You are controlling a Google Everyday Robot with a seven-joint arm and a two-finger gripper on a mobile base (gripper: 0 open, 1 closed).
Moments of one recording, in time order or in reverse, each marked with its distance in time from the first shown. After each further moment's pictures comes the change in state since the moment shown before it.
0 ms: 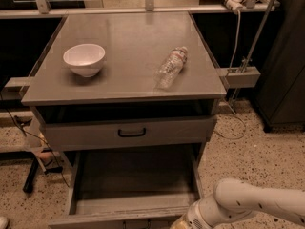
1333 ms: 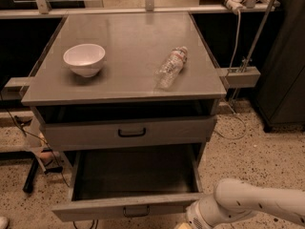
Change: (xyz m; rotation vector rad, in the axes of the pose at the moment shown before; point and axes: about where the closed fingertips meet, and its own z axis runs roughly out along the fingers) arm 0.000 0.000 0.000 0.000 0.000 0.000
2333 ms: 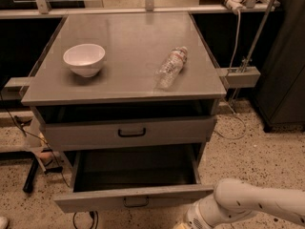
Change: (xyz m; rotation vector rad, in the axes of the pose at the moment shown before) arm 0.000 0.000 0.000 0.000 0.000 0.000
